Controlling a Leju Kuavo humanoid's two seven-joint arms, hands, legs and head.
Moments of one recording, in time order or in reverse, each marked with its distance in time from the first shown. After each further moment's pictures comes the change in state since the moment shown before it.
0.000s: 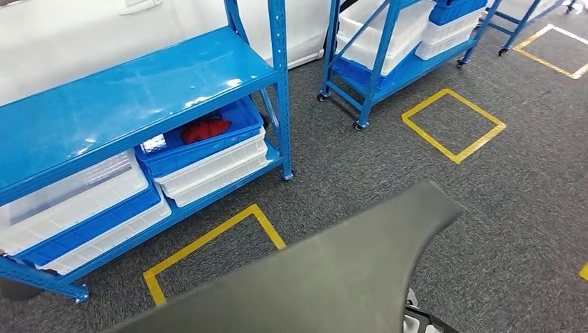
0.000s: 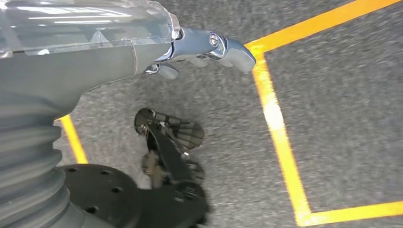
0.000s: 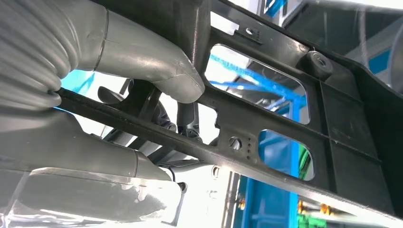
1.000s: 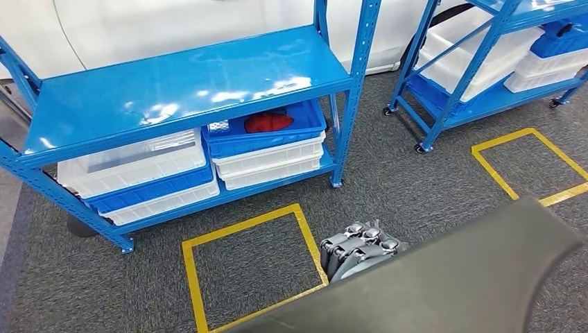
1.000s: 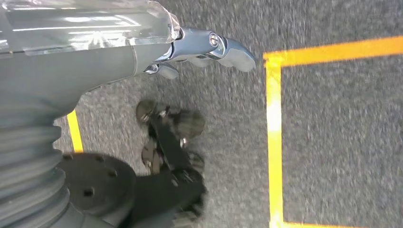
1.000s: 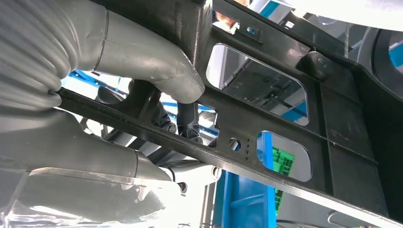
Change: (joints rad) left arm -0.013 -0.003 0.003 -0.001 -0.028 -0.034 0.025; right arm 0.026 -0.008 -0.046 -0.088 0.056 -0.056 0.000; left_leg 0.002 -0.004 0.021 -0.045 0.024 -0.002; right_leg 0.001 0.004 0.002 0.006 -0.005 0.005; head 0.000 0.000
